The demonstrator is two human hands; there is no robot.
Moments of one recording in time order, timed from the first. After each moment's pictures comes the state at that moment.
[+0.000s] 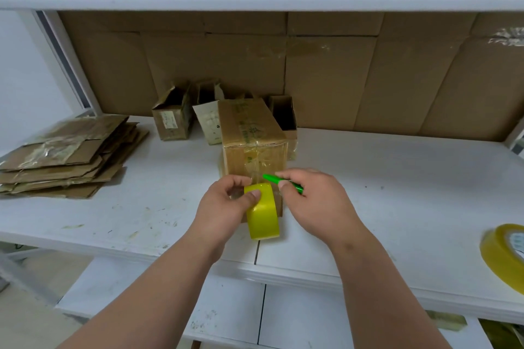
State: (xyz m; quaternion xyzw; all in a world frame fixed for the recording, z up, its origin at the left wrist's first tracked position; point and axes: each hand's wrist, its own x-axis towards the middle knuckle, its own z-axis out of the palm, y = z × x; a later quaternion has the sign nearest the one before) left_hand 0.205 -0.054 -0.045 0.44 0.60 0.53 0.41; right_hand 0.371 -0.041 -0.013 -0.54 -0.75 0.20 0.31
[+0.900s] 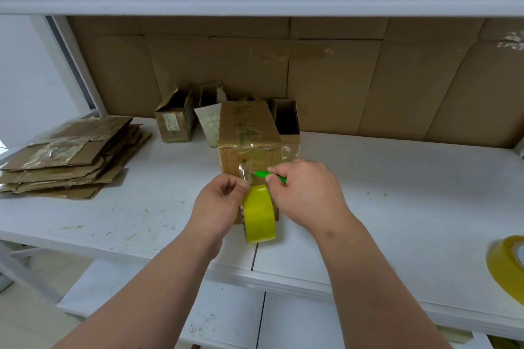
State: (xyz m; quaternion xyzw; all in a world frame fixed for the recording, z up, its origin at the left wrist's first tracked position) left_hand 0.206 -0.041 -0.045 0.41 0.61 0.55 0.39; right_hand 0.359 -0.025 0.007 -0.55 -0.80 0.08 0.24
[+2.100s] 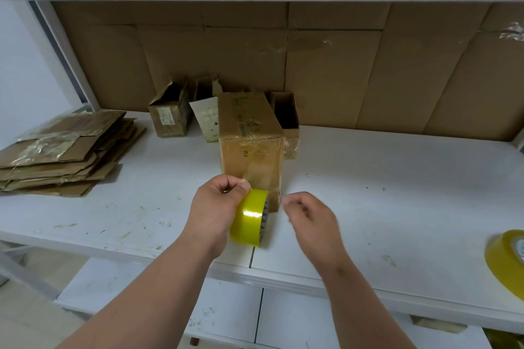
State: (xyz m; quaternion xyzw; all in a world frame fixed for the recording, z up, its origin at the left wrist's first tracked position) left_hand 0.209 -0.037 -0.053 0.38 0.61 0.57 0.40; right_hand 0.371 -0.037 -0.075 -0.59 -0.59 0.37 0.41
